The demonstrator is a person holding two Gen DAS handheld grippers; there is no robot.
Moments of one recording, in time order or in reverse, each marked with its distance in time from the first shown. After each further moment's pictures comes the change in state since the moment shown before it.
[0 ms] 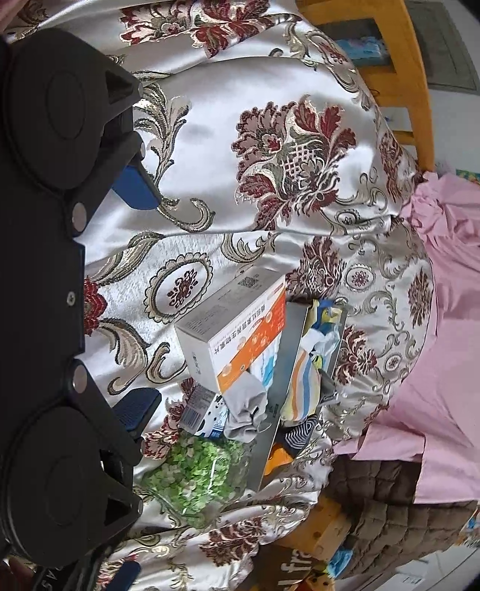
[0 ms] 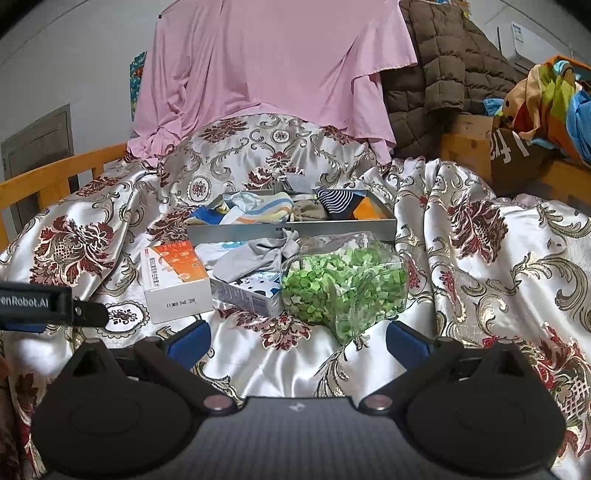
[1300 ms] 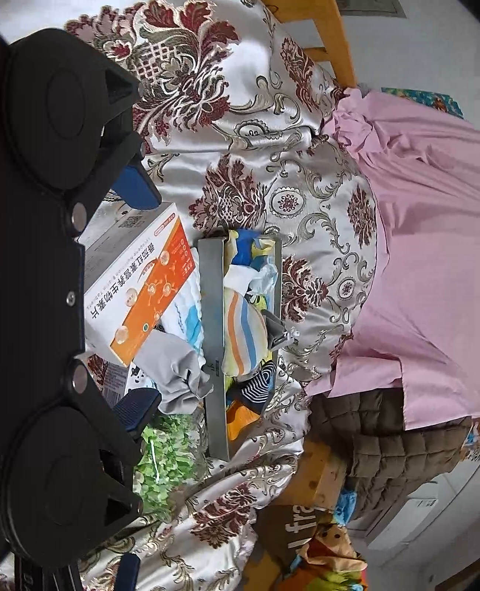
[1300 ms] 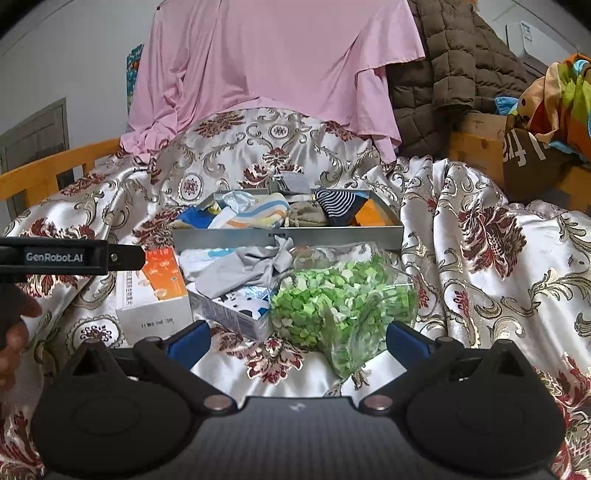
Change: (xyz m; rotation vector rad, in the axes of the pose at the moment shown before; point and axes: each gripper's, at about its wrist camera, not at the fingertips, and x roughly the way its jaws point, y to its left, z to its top) left arm 0.061 -0.030 0.052 0.237 -0.179 -0.148; right arm 0.041 -0.006 0.022 -0.026 0.019 -0.005
